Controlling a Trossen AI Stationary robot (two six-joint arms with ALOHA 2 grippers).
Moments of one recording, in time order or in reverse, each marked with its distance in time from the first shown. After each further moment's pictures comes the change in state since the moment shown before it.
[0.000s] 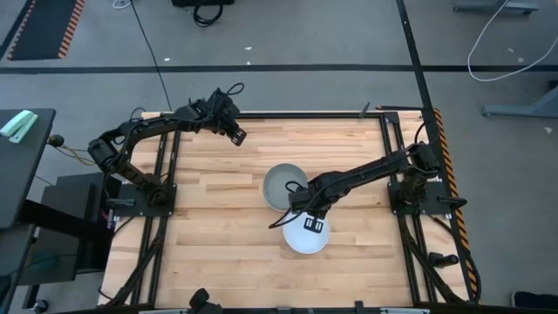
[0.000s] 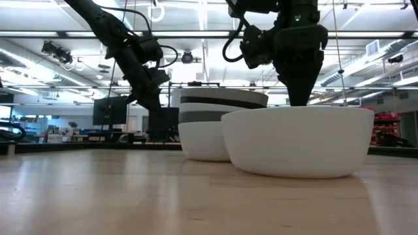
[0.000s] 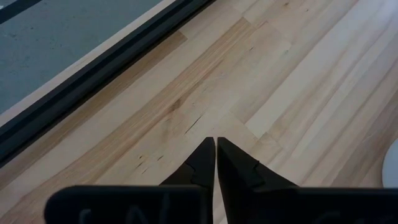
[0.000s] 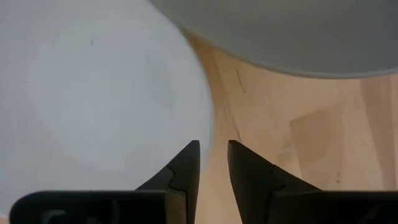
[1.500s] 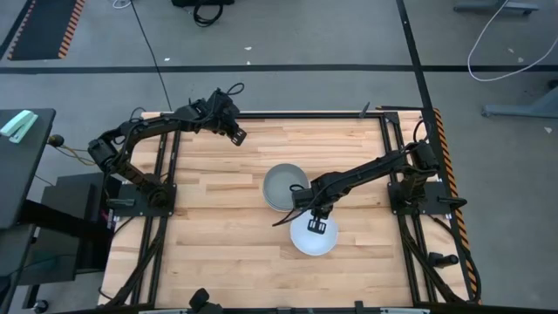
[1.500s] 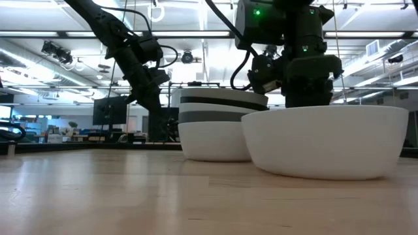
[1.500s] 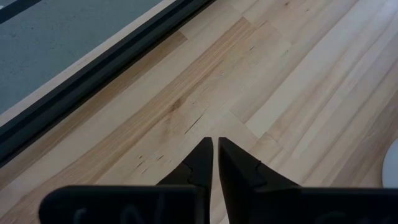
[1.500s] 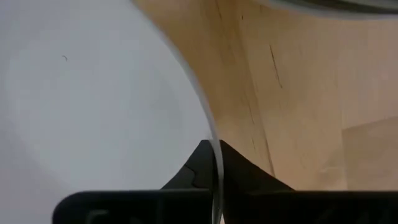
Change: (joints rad) left arm 0.000 0.000 0.000 0.000 0.000 0.000; right arm -0.042 -0.002 -0.186 0.201 -0.114 -0.070
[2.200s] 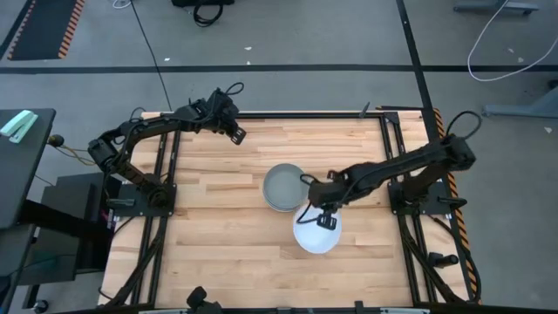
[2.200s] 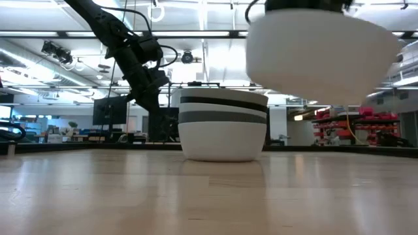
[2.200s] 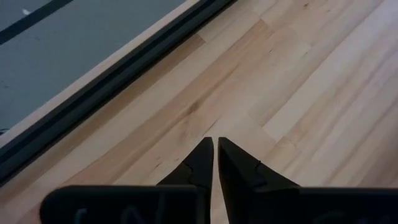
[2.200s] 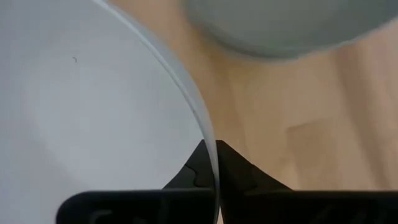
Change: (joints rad) left arm 0.000 0.000 0.000 0.002 -0.063 0.010; right arm 0.075 -0.296 0.000 -0.045 0.155 0.037
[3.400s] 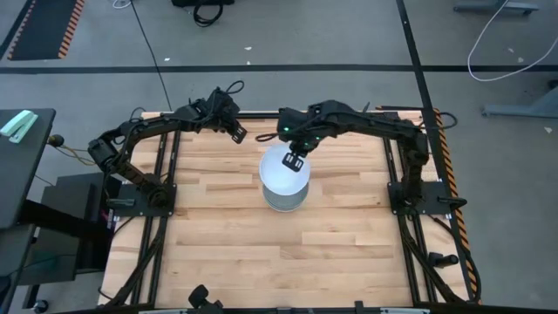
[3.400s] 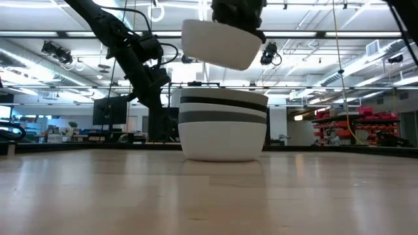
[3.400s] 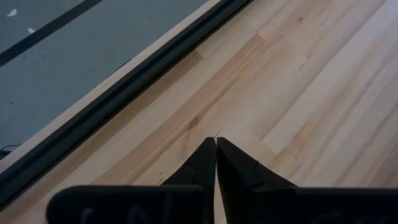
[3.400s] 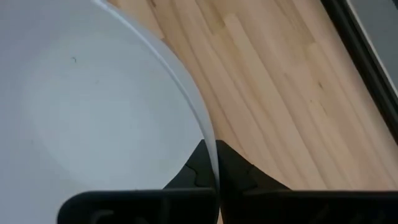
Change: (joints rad) left arm 0.000 0.000 0.000 0.046 -0.005 0.031; right arm -0.401 0.343 0.809 -0.407 -0.023 -0.213
